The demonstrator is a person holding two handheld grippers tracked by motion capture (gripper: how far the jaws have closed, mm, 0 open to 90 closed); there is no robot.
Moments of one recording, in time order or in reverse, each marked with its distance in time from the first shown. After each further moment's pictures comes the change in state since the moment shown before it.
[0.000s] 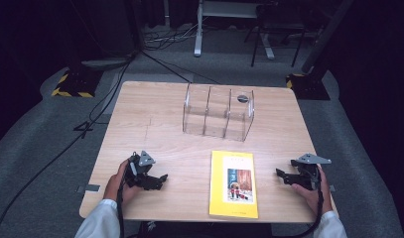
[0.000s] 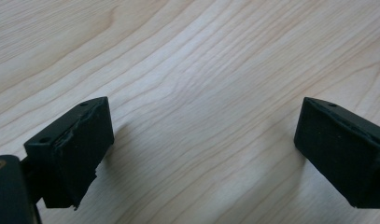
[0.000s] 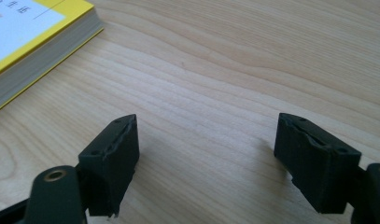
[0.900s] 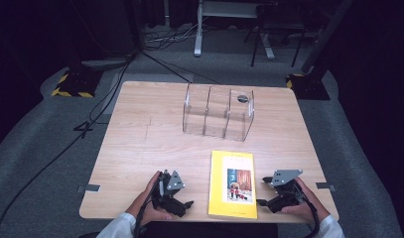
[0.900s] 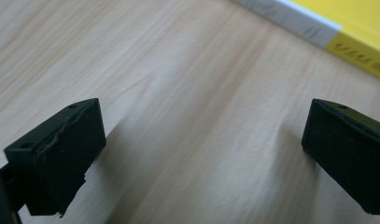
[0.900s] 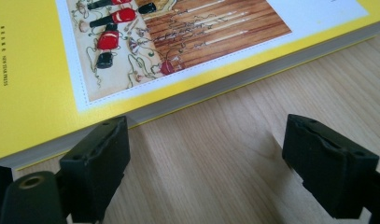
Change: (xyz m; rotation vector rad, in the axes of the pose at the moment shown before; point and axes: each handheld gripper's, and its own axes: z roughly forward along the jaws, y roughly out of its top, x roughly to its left) left arm -0.096 0.009 0.010 0.019 -0.210 0.222; right arm 0.082 0.008 -0.005 0.133 0.407 -0.434
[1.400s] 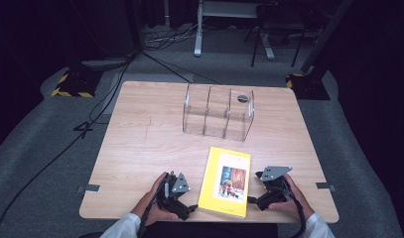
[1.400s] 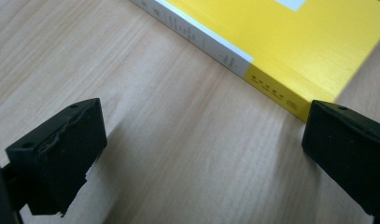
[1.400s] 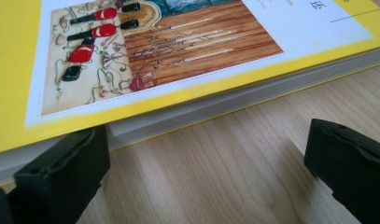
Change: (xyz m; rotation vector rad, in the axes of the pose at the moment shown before) left arm -0.001 0.007 0.007 -0.006 -0.018 0.018; right arm 0.002 0.017 0.025 -0.063 -0.016 0.075
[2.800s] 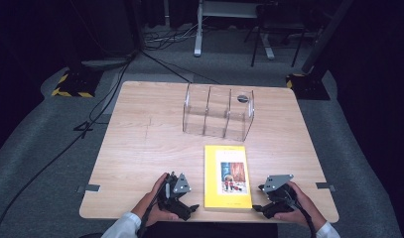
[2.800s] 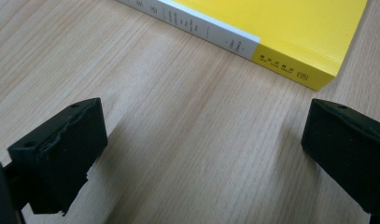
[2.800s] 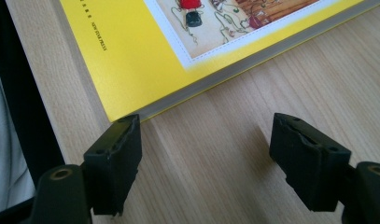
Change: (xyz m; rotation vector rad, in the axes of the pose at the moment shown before) left arm -0.005 -0.003 -0.003 0.004 -0.005 0.010; right arm 0.028 0.001 -0.025 0.181 -0.014 -0.061
